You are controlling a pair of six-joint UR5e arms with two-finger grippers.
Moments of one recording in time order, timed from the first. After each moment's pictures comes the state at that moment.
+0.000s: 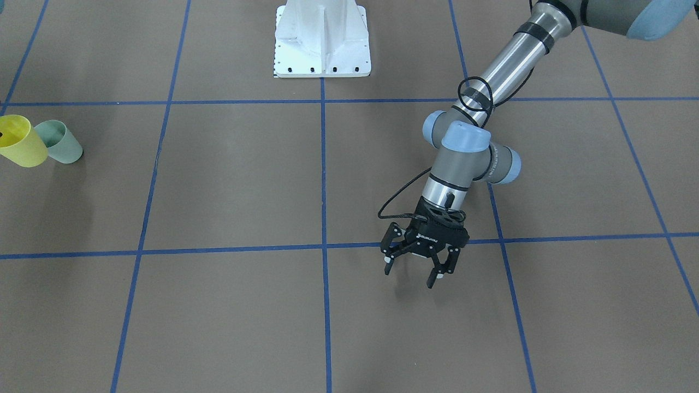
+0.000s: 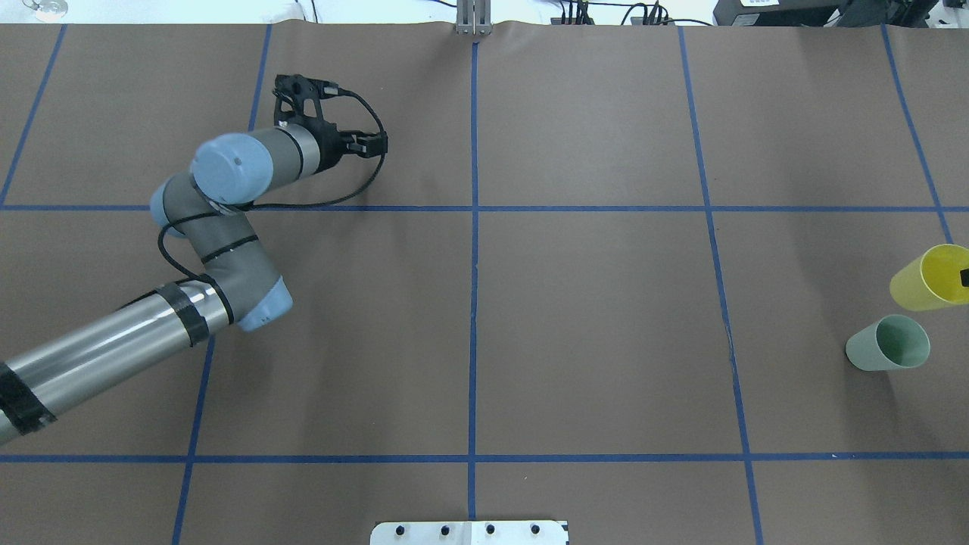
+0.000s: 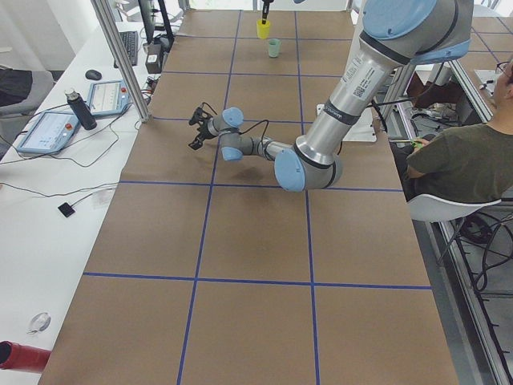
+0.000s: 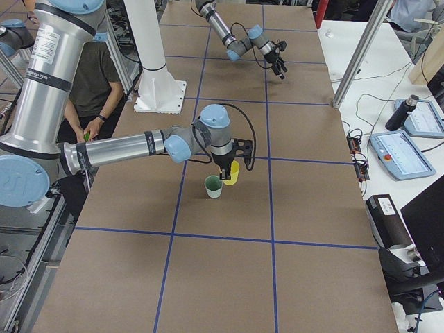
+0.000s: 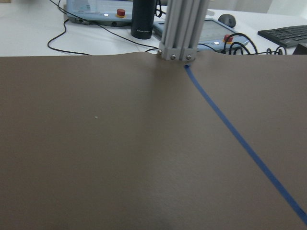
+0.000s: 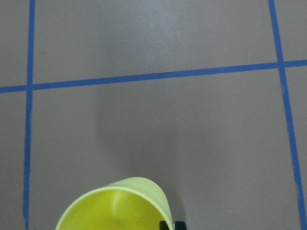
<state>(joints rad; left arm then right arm) -0.74 -2.26 -1.04 -2.68 -1.55 -0.95 1.16 -1.90 2.07 -1.23 2.16 0.68</state>
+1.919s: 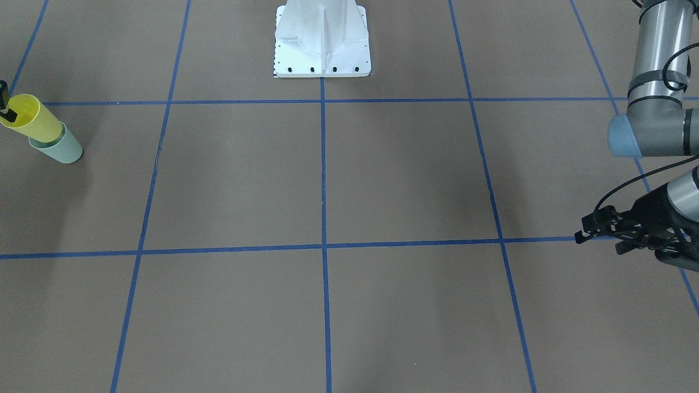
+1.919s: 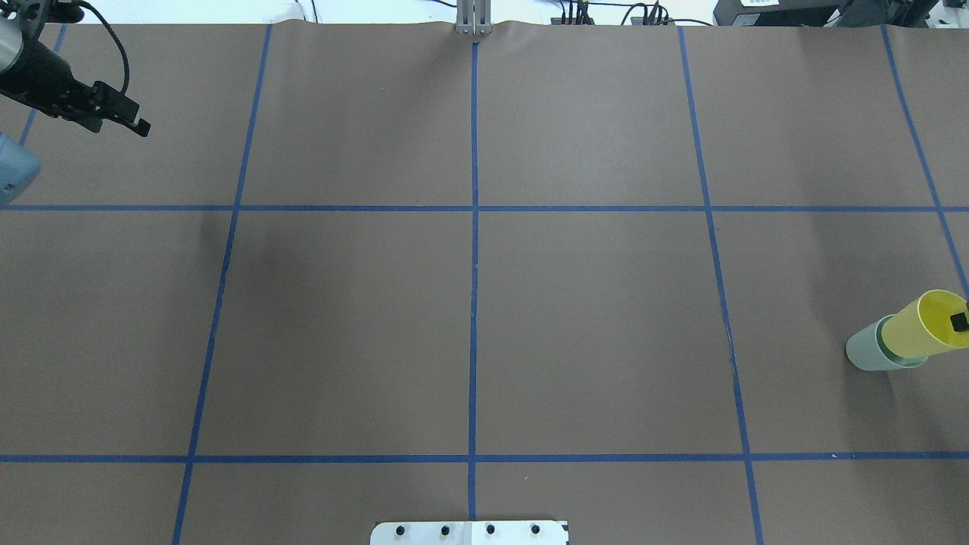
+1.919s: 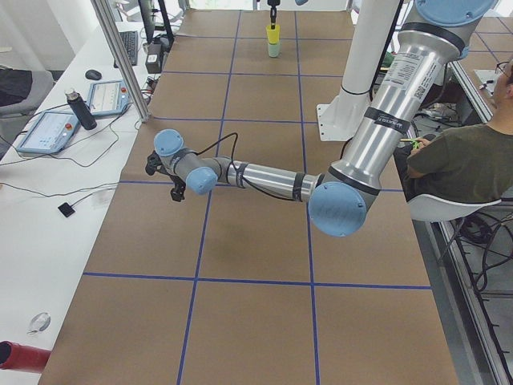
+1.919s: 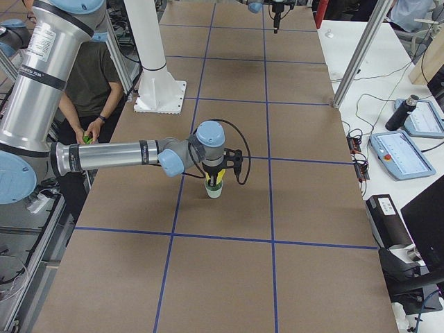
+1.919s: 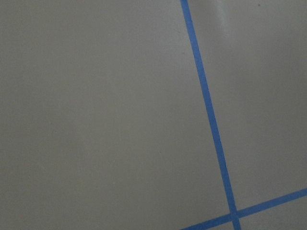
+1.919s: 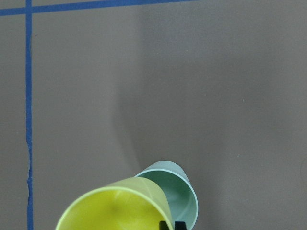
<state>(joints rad) -1.20 -1.98 -1.28 -2.09 -2.43 -0.48 1.15 -1.94 1.99 -1.16 2.35 0.64</state>
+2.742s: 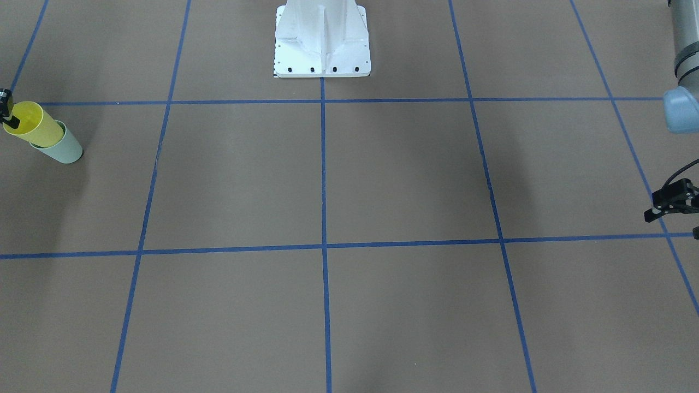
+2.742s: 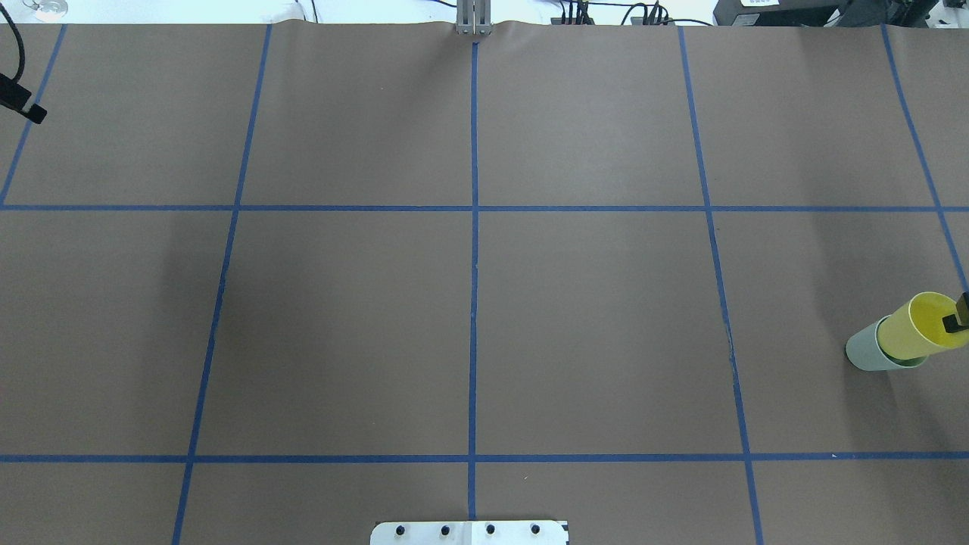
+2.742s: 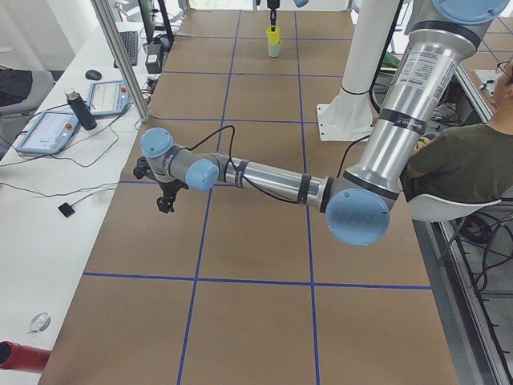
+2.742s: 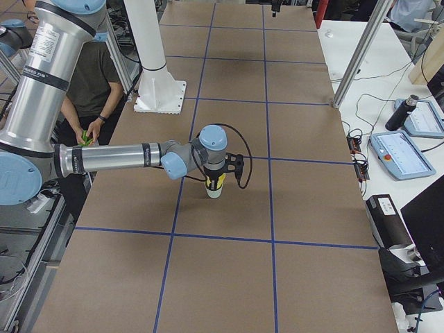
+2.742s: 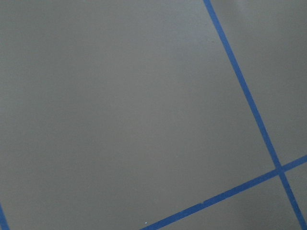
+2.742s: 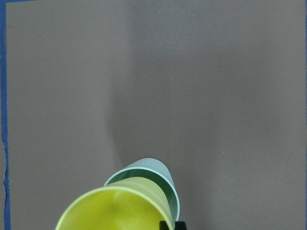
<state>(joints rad) -1.36 -1.89 -1.45 -1.75 -2.41 -0.04 1.13 -1.91 1.96 -1.16 2.33 0.65</state>
